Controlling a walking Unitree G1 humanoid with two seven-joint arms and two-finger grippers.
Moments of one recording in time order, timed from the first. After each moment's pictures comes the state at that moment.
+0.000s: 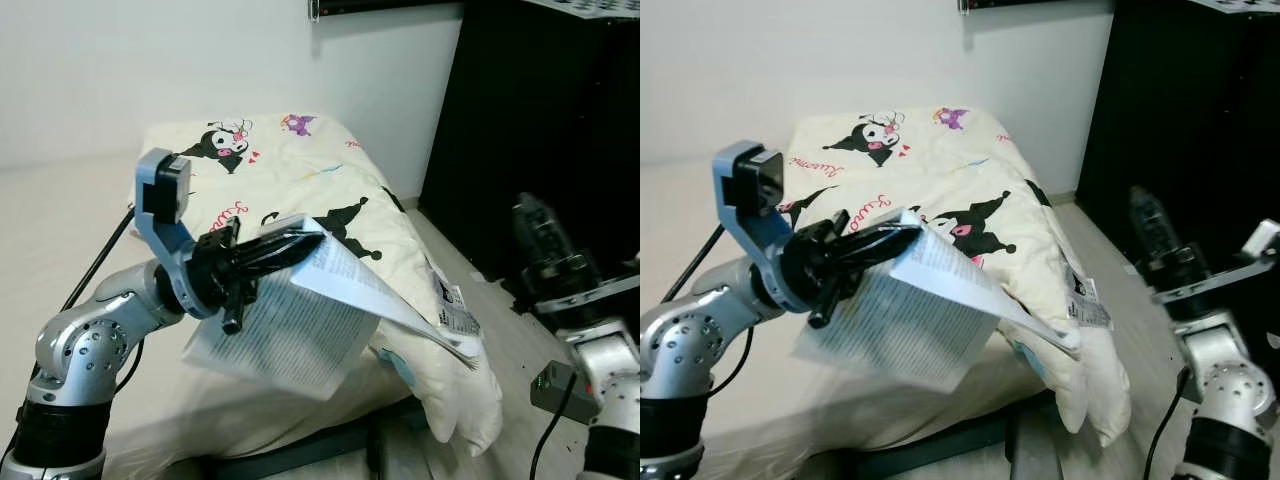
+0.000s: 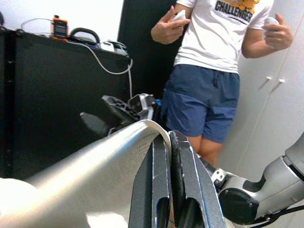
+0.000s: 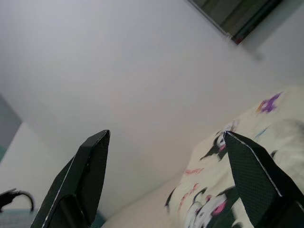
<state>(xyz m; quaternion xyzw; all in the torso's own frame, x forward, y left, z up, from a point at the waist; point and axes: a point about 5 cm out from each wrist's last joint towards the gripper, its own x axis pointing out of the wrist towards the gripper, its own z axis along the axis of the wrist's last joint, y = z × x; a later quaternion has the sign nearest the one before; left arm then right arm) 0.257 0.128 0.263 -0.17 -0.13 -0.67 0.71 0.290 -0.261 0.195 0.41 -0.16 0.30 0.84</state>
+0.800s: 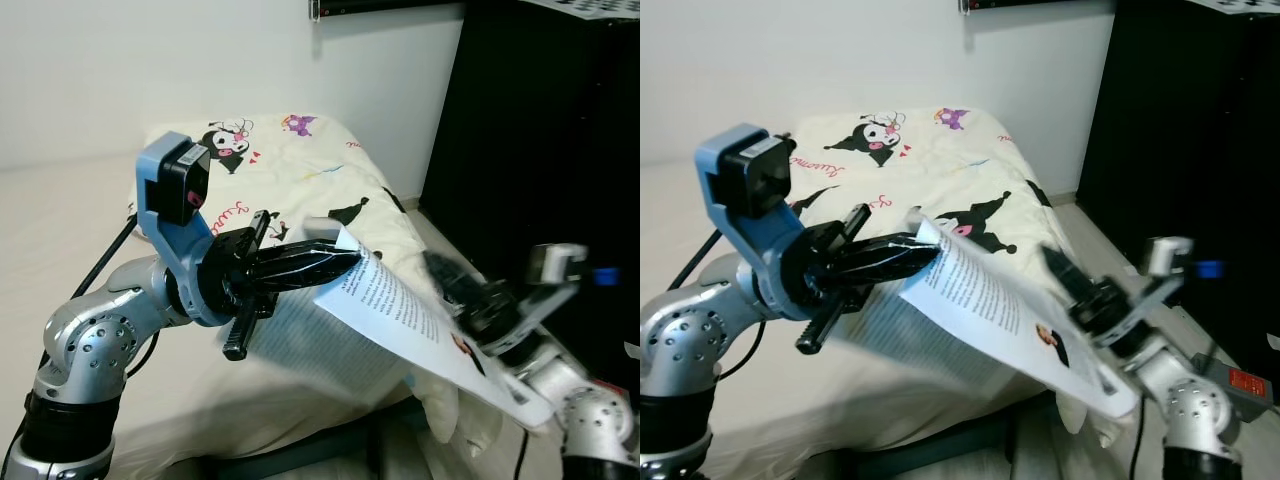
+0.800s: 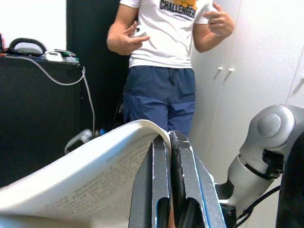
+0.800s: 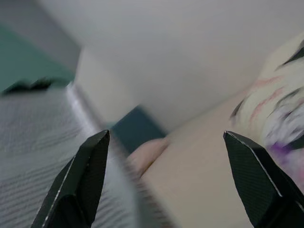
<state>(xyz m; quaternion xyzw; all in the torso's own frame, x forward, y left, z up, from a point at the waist) 0.240 0.110 0.286 -0.15 -0.17 -0.74 0.64 0.262 -0.183 0.161 0.41 0.00 0.49 0.77</state>
